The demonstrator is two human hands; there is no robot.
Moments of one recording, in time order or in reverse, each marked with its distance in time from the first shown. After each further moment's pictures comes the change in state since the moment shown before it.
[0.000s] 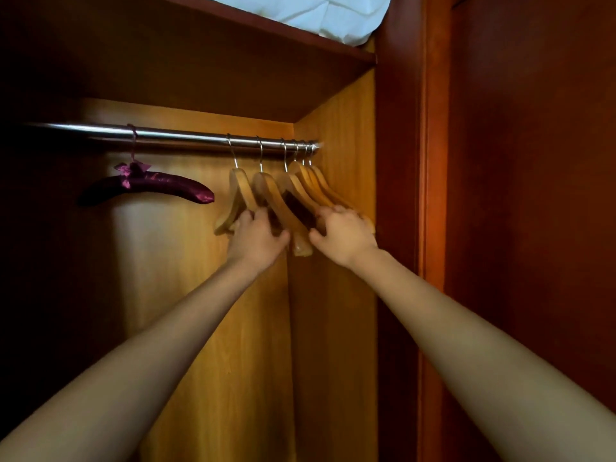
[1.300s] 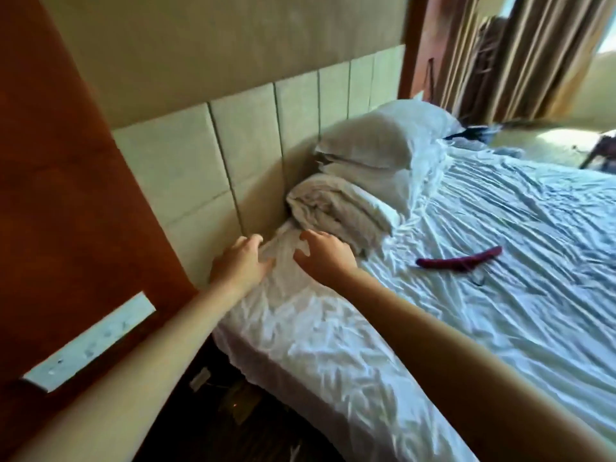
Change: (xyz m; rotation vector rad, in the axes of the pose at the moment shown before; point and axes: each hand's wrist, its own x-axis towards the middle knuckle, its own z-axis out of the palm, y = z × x) left_hand -0.832 0.370 -0.152 -0.672 -1.246 1.509; right_hand -0.915 -0.188 -0.412 -0.794 0.244 1.817
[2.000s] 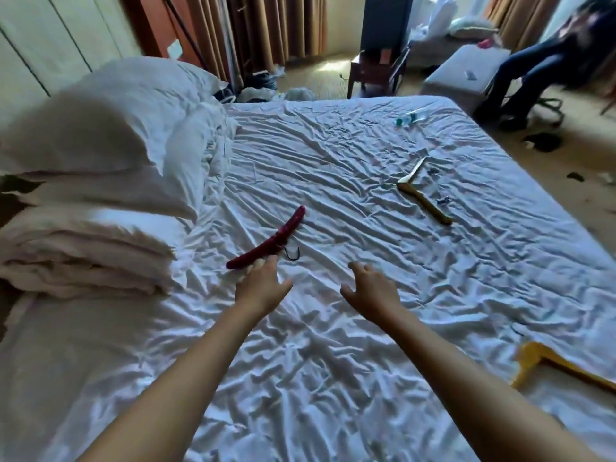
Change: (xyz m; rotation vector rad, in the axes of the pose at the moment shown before) left_hand 0.090 0.423 0.319 0.019 -0.534 0.524; right_hand -0.144 0.481 -0.107 -0.130 0.016 0.886
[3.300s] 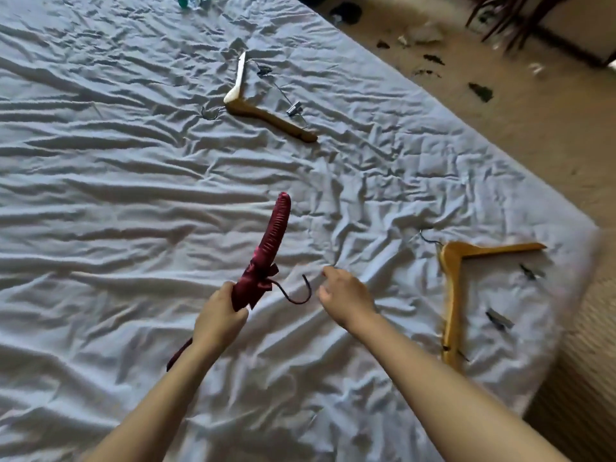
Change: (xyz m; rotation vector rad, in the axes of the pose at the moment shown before) left_hand 0.238 0.072 0.284 -0.069 -0.370 0.362; right_hand 0.111 0.220 0.150 0.176 0.007 0.631
